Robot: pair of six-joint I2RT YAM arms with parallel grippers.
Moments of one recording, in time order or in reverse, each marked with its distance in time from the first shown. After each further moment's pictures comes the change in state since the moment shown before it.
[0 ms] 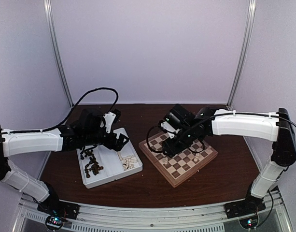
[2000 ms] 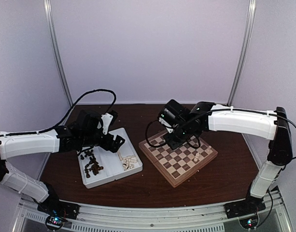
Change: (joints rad) left arm 0.000 -0.051 -0.023 -0.068 -0.074 0.034; right arm 0.025 0.080 0.134 -0.097 0.225 -0.067
